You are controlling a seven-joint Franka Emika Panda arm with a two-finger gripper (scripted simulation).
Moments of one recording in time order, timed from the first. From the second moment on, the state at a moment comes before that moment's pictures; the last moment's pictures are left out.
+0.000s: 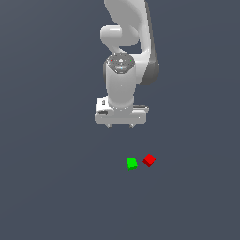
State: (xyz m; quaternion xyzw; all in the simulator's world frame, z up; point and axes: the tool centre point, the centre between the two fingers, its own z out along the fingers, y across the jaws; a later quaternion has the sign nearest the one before) arm -0.009 0.003 0.172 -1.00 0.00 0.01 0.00
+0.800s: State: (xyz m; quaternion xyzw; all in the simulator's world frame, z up) arm 0.021 0.025 0.149 -1.00 -0.09 0.01 0.00
